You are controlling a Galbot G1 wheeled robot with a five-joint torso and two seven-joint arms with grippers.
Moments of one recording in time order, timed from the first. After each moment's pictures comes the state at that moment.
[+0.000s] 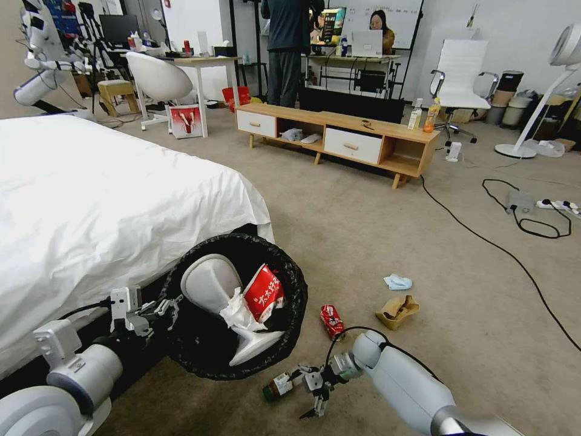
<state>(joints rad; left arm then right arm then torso) 1.47 -1.14 -0.84 -2.38 -1.02 0.67 -0.12 -0.49 1.35 -0.23 0.63 -0.33 0.53 -1.07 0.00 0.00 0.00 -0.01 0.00</state>
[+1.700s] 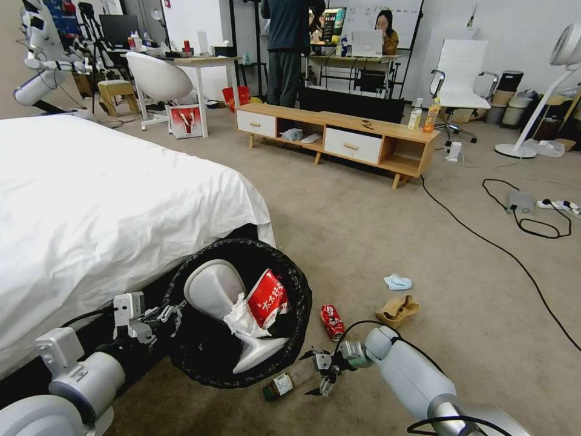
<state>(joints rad) 1.50 -1.16 -0.83 -2.40 -1.00 0.67 -0.10 -0.44 1.37 -0.11 0.47 -0.33 0.54 -0.97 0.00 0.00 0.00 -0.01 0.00</state>
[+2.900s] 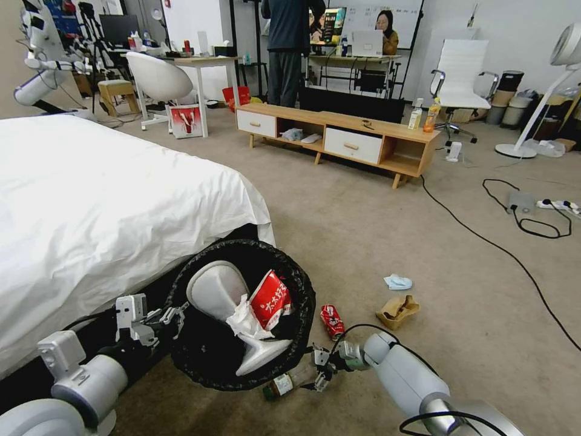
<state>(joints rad) 1.51 -1.17 -0.82 -2.41 -0.99 0.66 -0.09 -0.43 1.41 -0.08 0.35 -0.32 0.53 -0.87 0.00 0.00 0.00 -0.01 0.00</state>
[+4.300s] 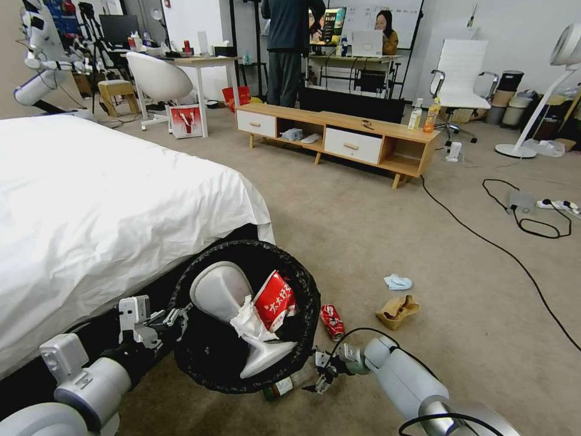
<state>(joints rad) 1.52 -1.19 -0.81 -2.42 -0.97 0.66 -0.08 -0.44 1.42 -0.07 0.33 -0.32 0.48 -0.85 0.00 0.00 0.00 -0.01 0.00</state>
